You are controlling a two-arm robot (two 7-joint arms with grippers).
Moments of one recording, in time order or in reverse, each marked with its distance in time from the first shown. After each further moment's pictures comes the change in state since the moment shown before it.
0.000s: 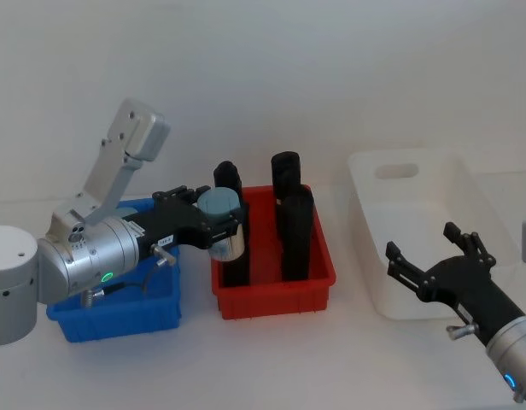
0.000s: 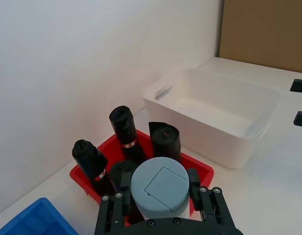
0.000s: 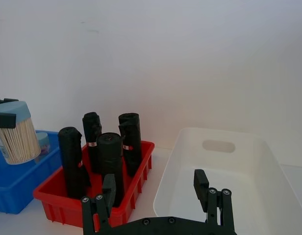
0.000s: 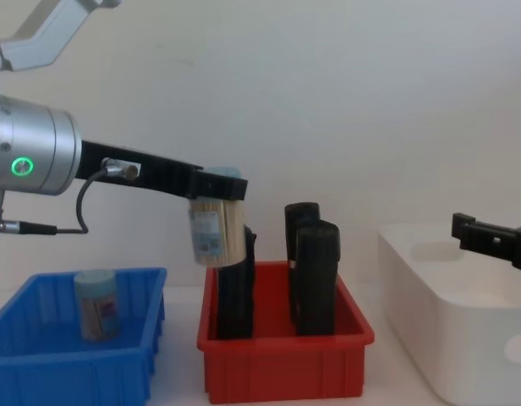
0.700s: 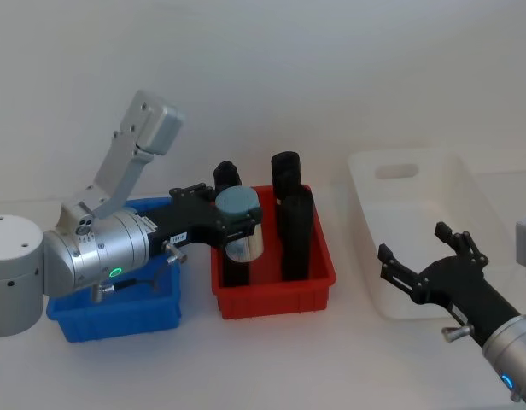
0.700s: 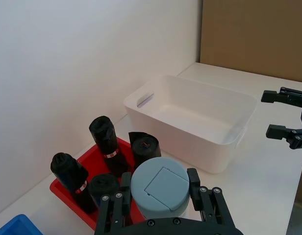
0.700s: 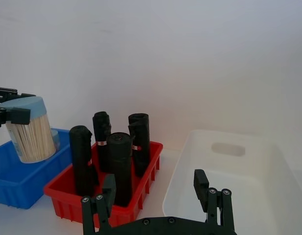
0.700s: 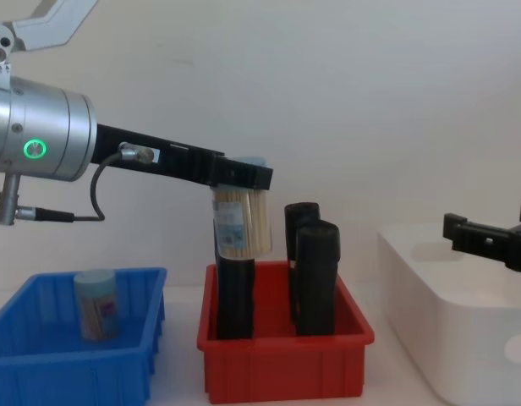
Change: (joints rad) left arm -0.018 -0.008 0.009 -0.012 -0.010 0.018 -0.059; right arm 0.003 0.002 -0.001 0.000 -0.007 0.000 0.034
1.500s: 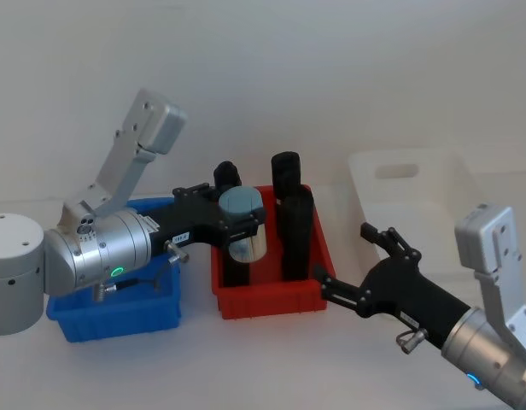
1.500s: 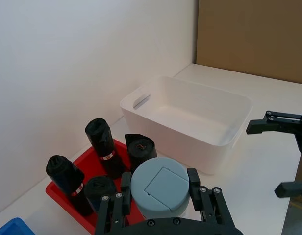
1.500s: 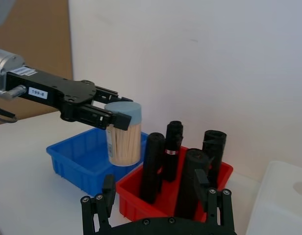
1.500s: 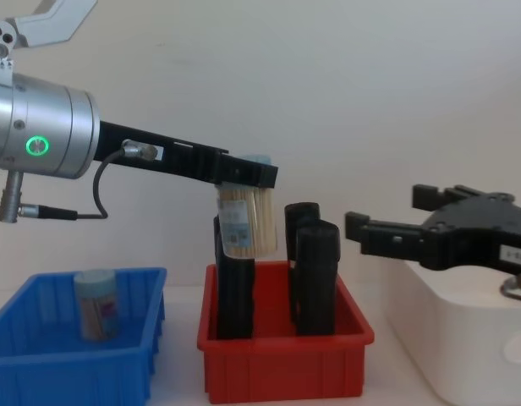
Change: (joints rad) left arm -0.003 -0.002 0.002 -0.003 -0.002 0.004 -0.012; right arm 0.073 -0.022 -0.042 0.016 -0.070 0.010 0.279
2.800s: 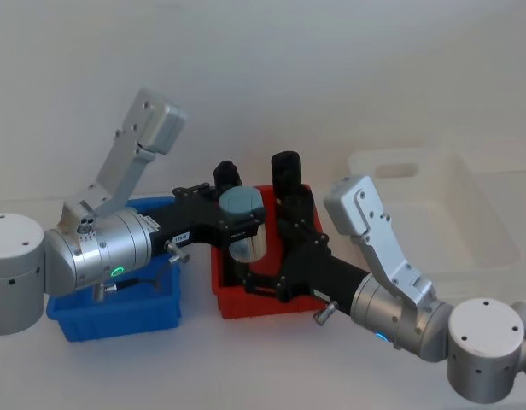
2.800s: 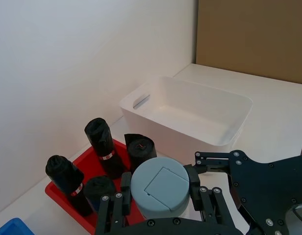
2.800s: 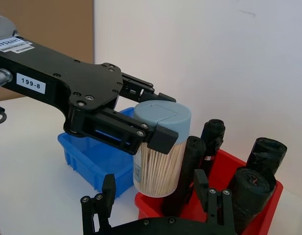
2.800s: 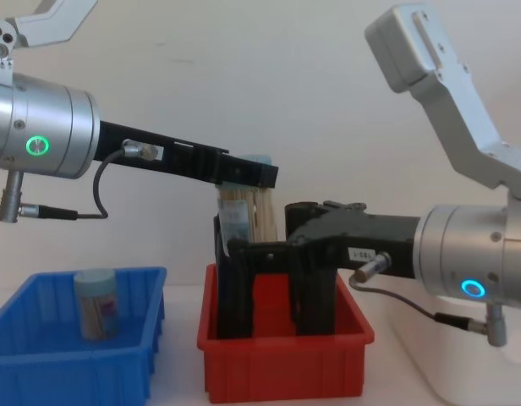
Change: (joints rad) left arm 0.000 0.000 0.000 0.000 0.000 0.000 -0.002; right arm 0.244 -0.181 -0.102 0.243 -0.189 0.112 0.113
